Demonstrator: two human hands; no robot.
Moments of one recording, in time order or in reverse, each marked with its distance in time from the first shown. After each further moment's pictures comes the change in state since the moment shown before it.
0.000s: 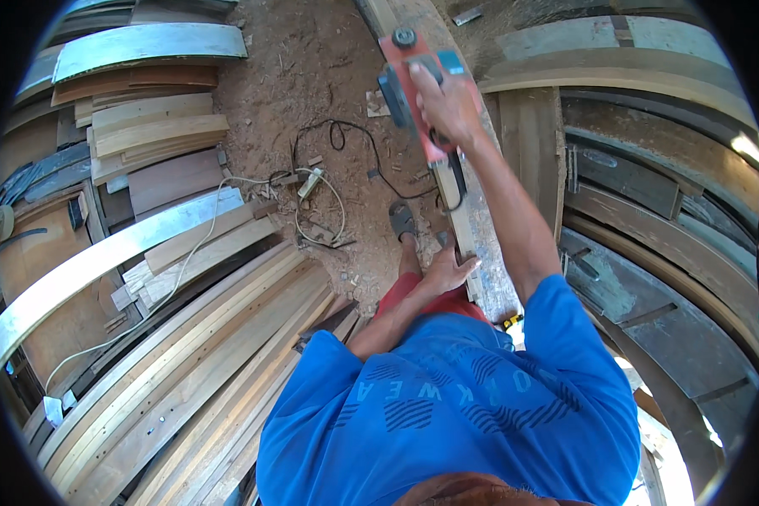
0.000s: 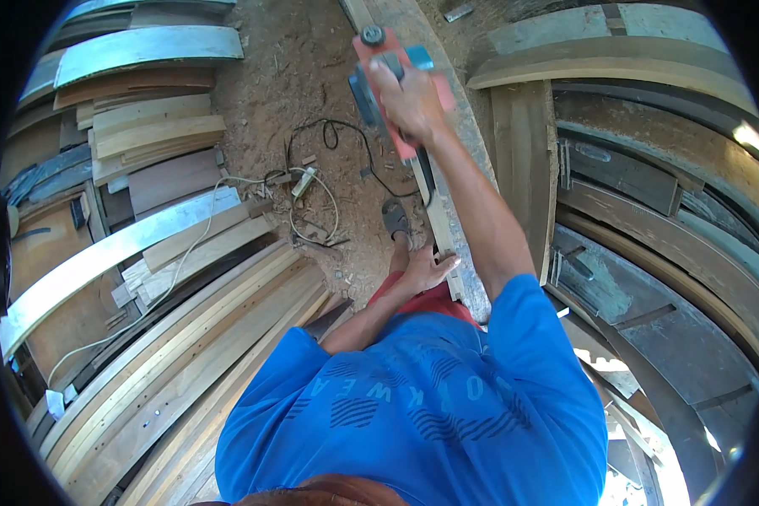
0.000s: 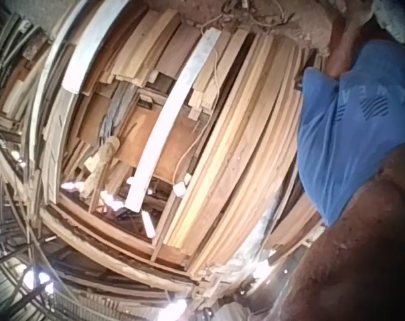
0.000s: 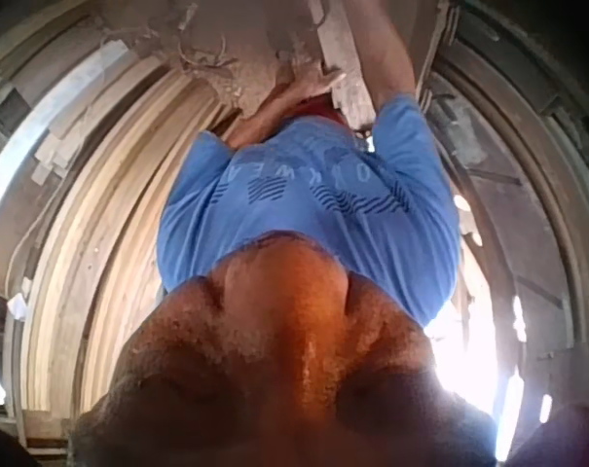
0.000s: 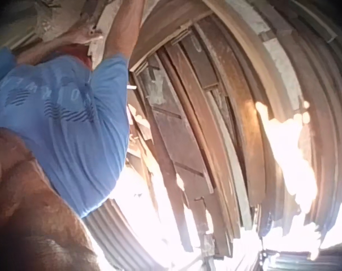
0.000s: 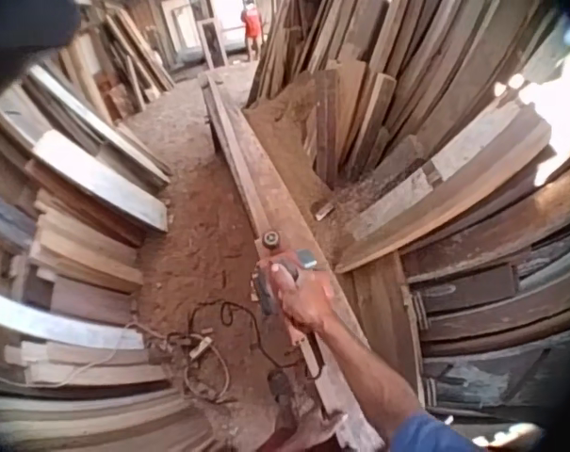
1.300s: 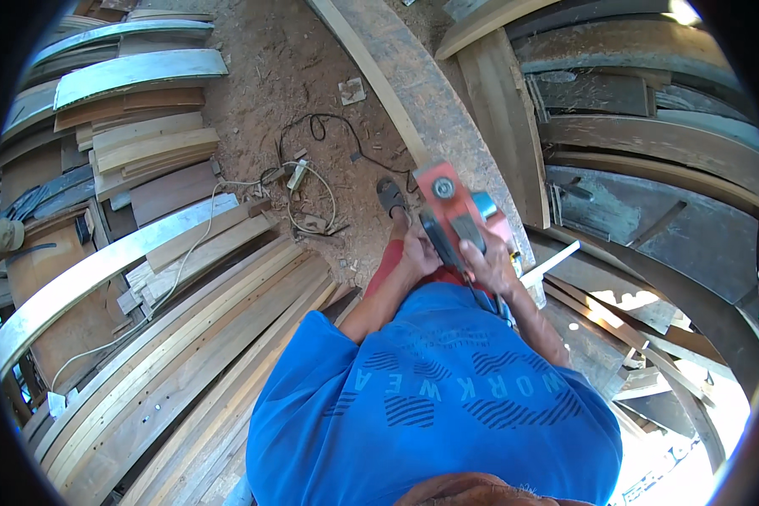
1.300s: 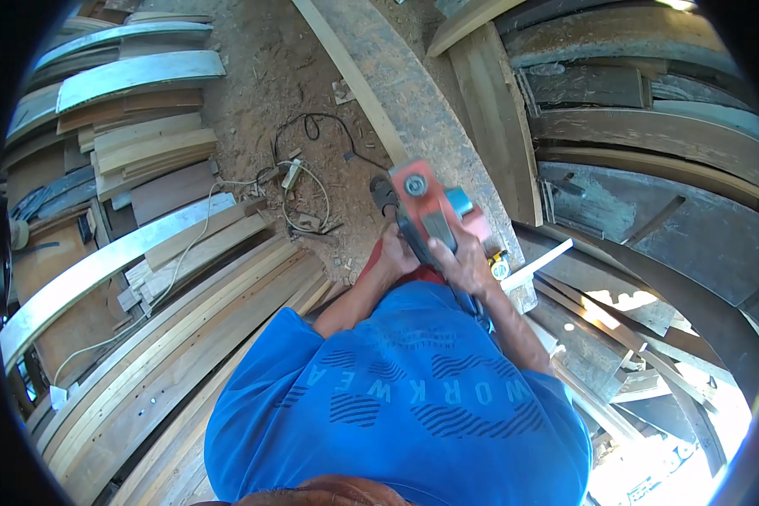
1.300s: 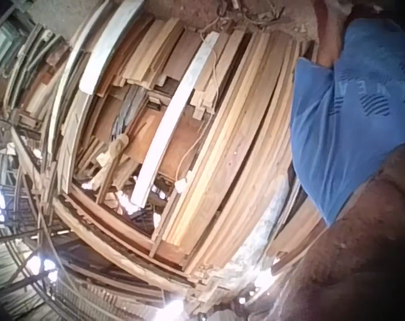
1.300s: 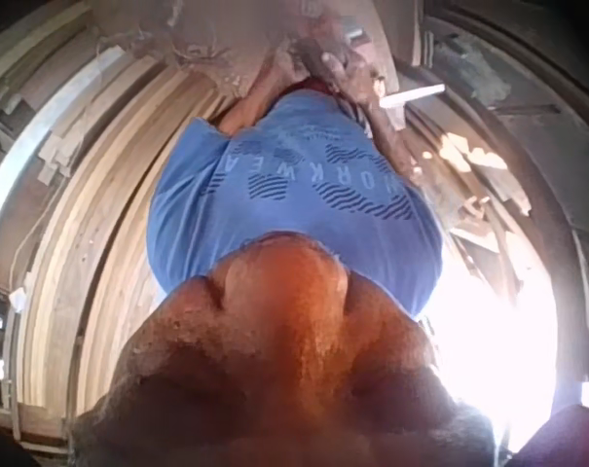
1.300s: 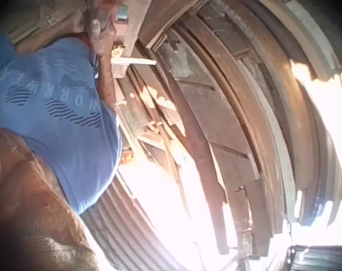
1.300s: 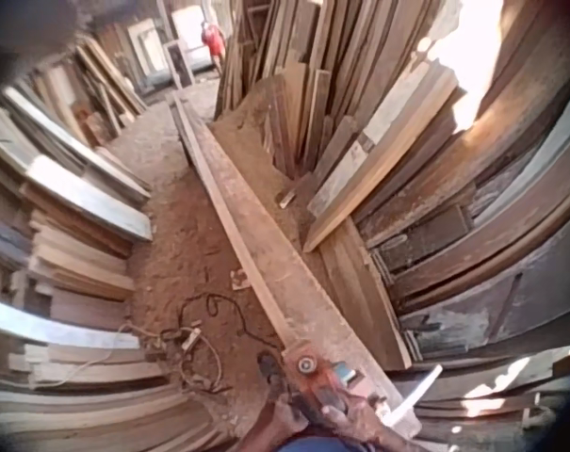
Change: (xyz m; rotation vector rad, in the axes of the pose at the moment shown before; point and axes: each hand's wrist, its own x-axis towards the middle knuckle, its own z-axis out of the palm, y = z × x) left_hand -0.079 -0.100 0.063 -1.406 -0.288 -0.316; right_hand -0.413 0.140 -0.089 -0.043 -0.099 0.047
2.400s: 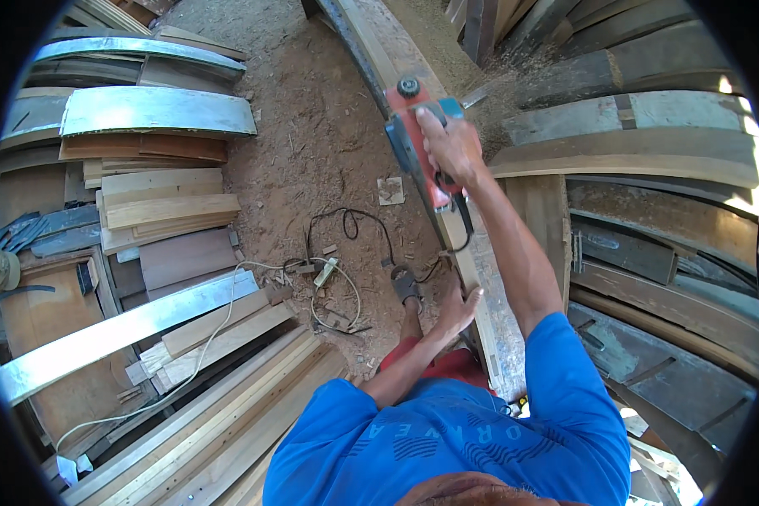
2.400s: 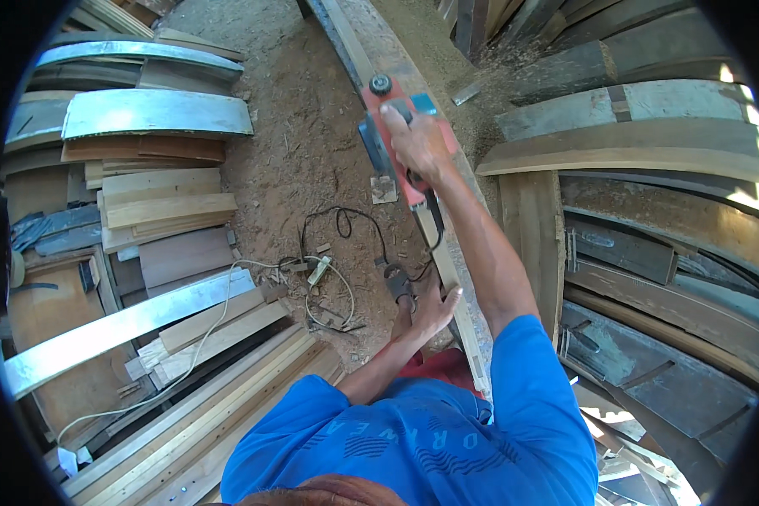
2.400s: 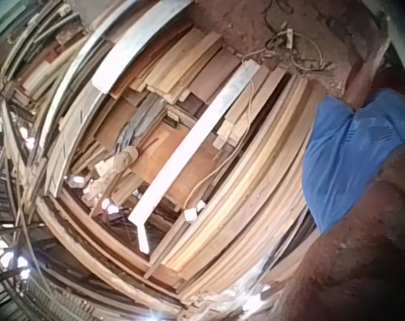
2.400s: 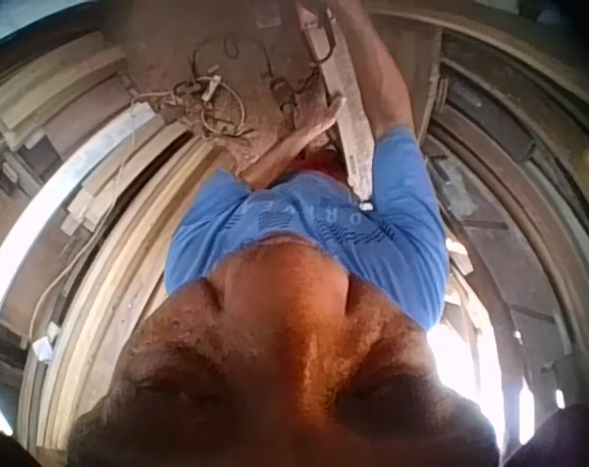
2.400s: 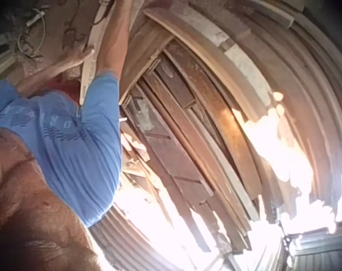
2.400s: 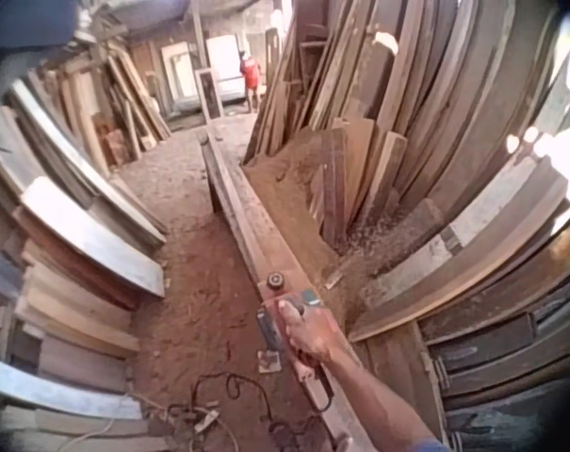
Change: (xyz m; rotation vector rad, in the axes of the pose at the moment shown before) left_hand 0.119 0.242 0.121 1.257 0.254 0.538; right_hand 0.560 -0.234 0.042 0.080 0.143 0.074
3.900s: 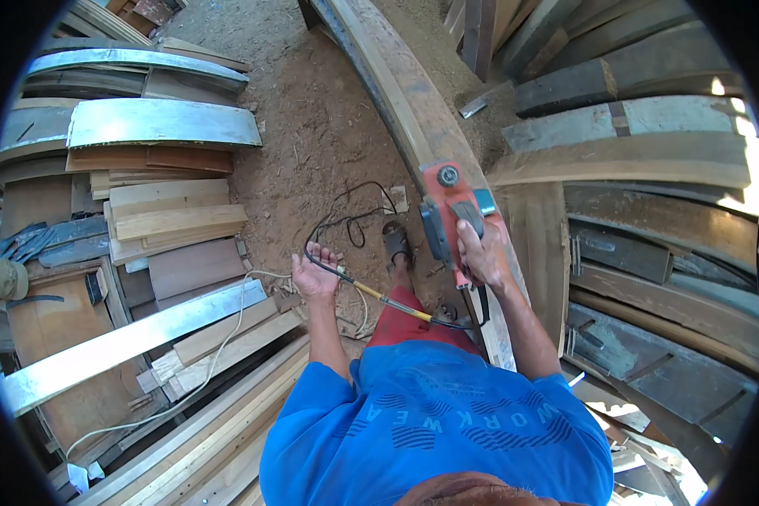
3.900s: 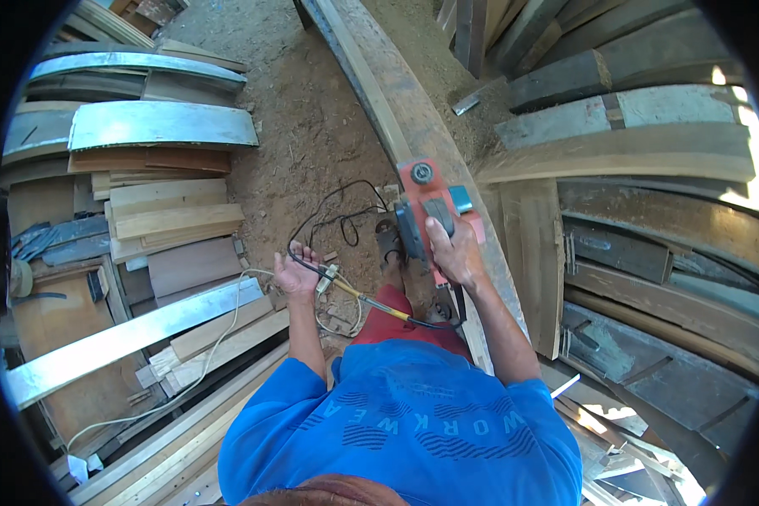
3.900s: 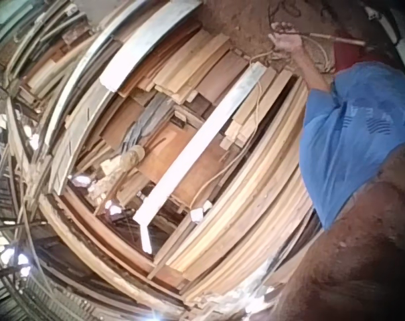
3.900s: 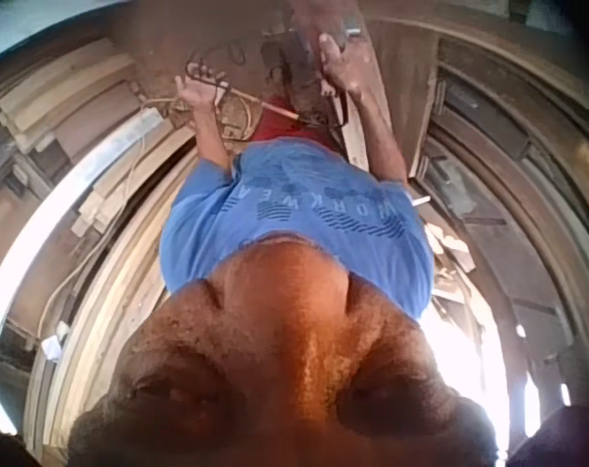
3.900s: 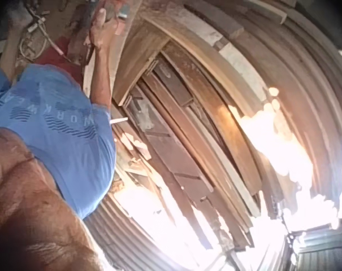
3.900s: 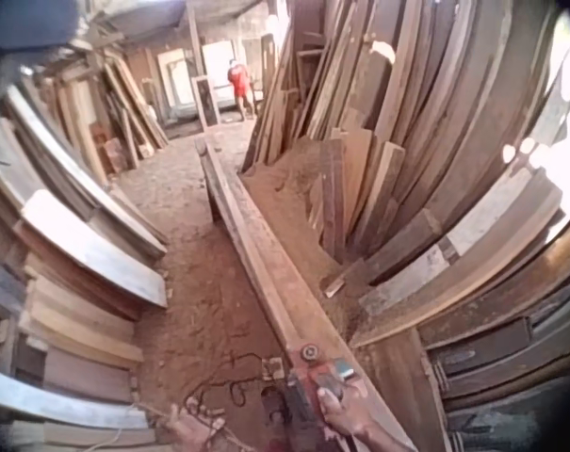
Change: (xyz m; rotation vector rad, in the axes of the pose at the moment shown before) left_hand 0.043 0.002 -0.320 -1.385 0.463 0.059; right_hand -0.131 0.054 -0.024 0.047 -0.080 0.071
